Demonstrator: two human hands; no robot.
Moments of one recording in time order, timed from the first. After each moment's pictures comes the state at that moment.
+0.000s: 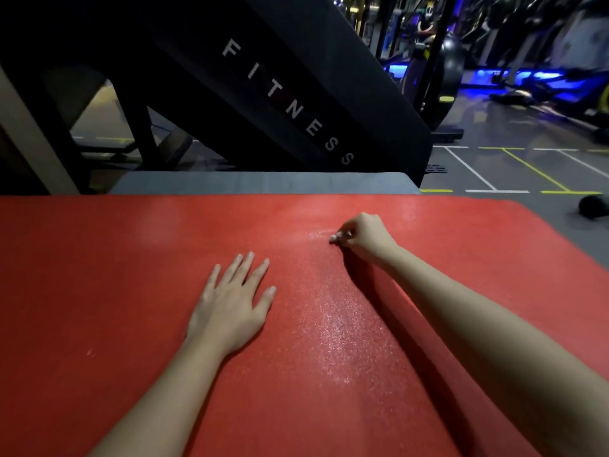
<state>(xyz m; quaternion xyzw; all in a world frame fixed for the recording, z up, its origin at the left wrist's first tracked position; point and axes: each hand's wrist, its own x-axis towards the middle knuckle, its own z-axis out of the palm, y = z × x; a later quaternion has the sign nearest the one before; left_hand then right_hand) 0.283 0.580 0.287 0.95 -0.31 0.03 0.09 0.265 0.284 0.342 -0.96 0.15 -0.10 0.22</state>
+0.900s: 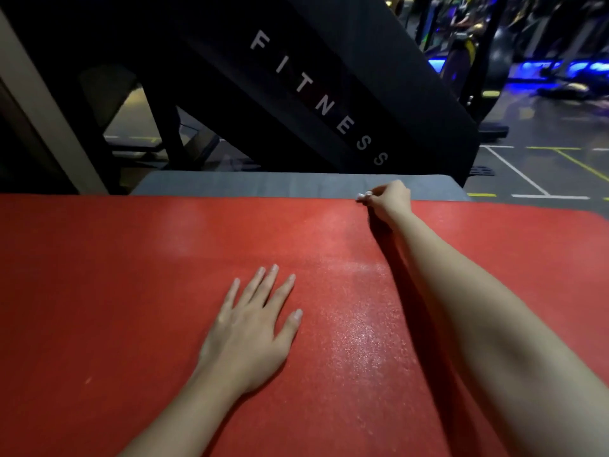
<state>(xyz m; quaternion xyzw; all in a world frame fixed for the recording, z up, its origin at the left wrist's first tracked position) 0.284 0.582 0.290 0.95 -0.31 0.02 0.08 0.393 0.240 0.332 -0.87 0.29 -0.19 0.36</state>
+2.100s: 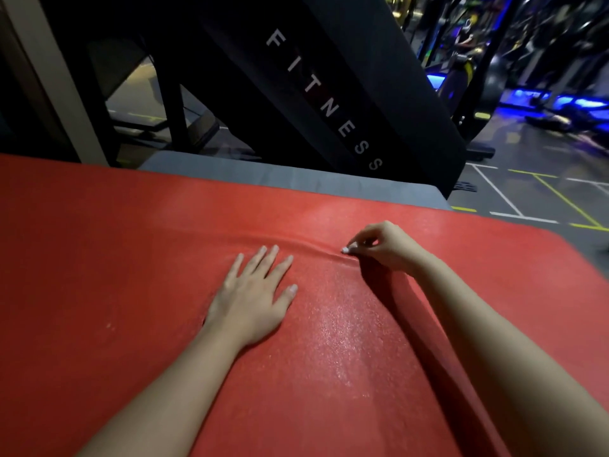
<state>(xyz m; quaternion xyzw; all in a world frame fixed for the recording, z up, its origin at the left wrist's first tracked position) 0.289 0.579 0.287 0.95 -0.31 0.02 0.09 0.276 0.285 0.349 -0.97 0.04 -0.01 0.24</state>
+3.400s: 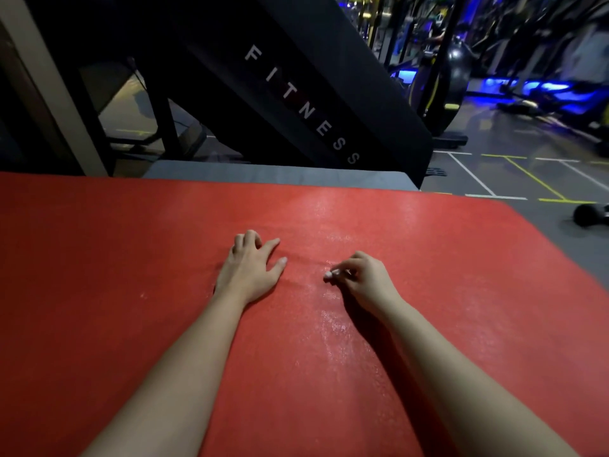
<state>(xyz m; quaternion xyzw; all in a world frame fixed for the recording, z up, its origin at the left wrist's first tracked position) 0.278 0.586 0.294 0.94 -0.29 0.09 0.16 0.134 0.374 0.328 -0.94 0.11 -0.14 0.29</state>
